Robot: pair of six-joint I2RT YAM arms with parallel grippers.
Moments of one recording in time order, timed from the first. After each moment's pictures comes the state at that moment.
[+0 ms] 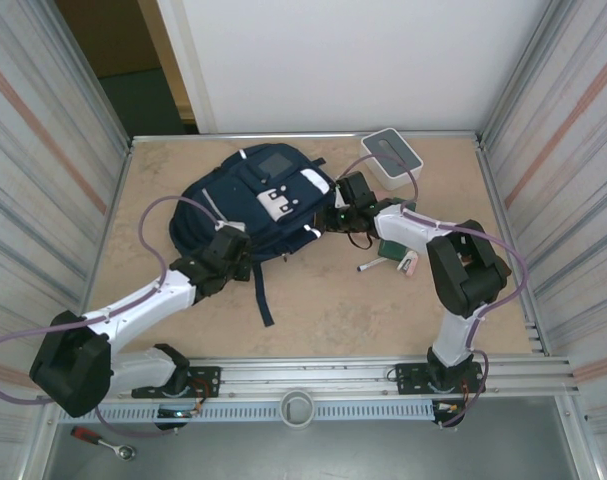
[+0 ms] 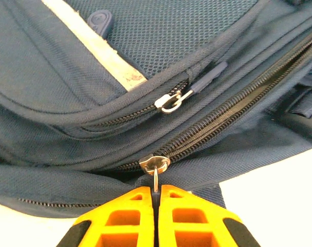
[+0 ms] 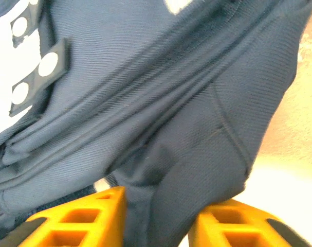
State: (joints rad) left arm -0.63 1.20 0.67 -0.39 -0.29 -0.39; right arm 0.52 1.81 1.18 -0.23 -0.19 0.52
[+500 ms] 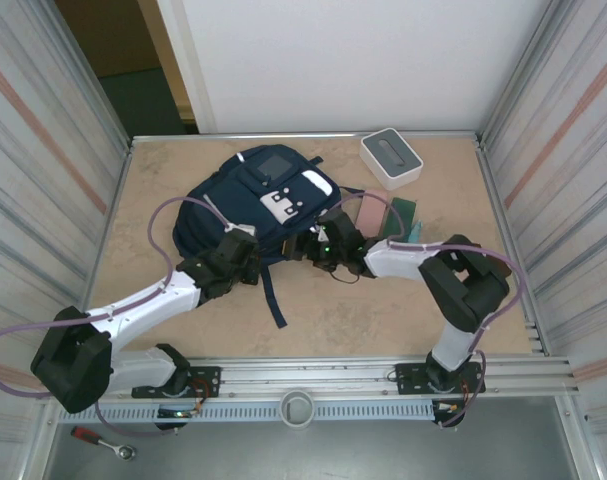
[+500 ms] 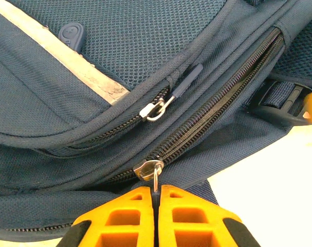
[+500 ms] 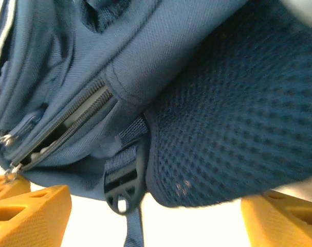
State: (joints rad) left arm -0.69 1.21 0.68 -0.37 -0.27 -0.40; right arm 0.72 1.77 0.89 0.16 -0.29 0.94
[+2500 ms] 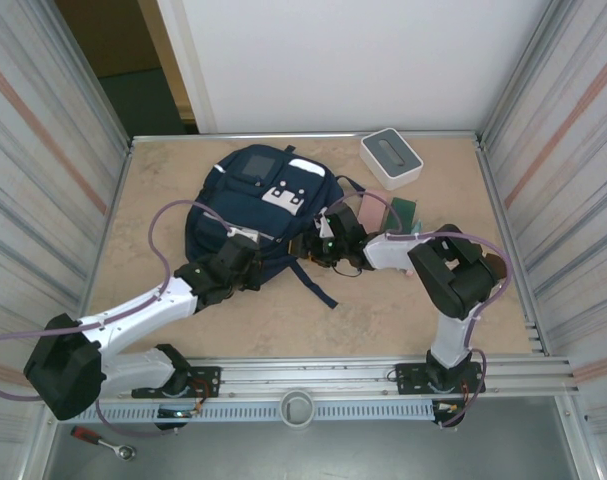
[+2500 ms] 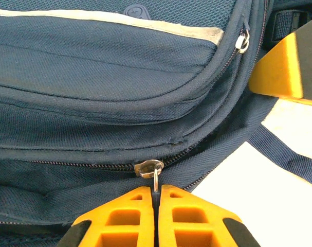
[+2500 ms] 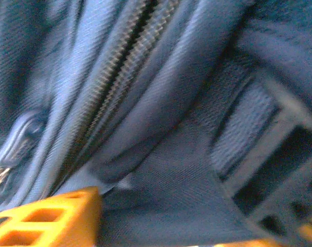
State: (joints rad) left arm -0.74 1.16 0.67 -0.40 -0.26 -0.43; right arm 0.64 1.85 0.92 0.18 -0.45 0.88
